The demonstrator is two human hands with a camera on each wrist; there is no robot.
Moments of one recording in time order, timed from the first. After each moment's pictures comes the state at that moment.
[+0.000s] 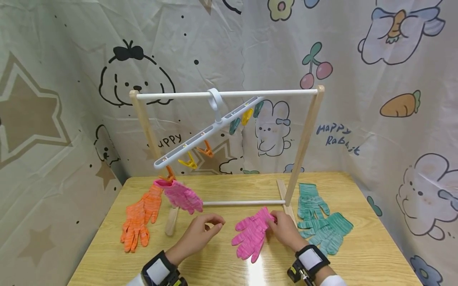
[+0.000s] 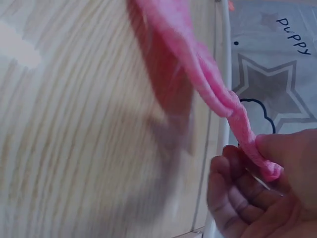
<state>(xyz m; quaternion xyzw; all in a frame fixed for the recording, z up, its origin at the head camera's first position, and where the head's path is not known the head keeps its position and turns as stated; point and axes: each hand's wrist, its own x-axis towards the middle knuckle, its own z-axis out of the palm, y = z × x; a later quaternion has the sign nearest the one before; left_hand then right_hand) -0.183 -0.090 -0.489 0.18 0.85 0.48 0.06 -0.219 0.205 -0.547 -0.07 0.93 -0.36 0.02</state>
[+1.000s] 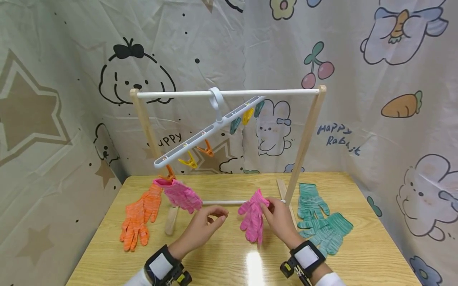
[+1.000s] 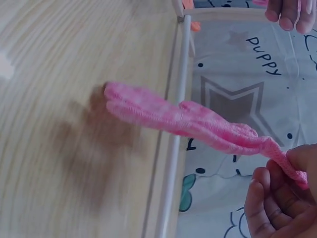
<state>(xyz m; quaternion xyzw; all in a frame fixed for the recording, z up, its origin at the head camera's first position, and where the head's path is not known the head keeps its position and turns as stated) -0.189 -0.079 -0.469 0.17 0.85 0.50 0.05 -0.219 0.181 -0.505 -0.06 0.90 -0.43 -0.08</state>
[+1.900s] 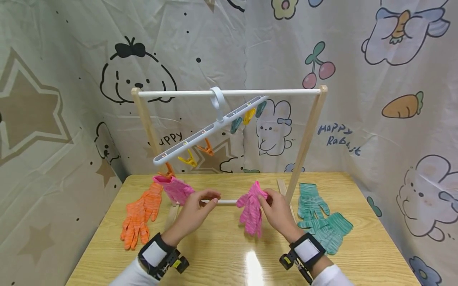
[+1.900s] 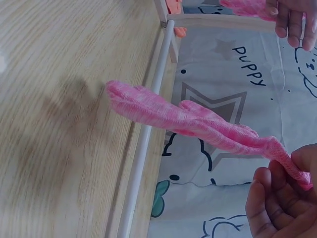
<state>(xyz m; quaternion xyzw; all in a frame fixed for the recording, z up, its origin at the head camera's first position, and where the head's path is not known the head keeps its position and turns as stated) -0.202 -0.091 -0.439 0.16 0.83 0.54 -0.02 -0.222 0.174 -0.479 -0.10 0.89 -0.44 -0.11</state>
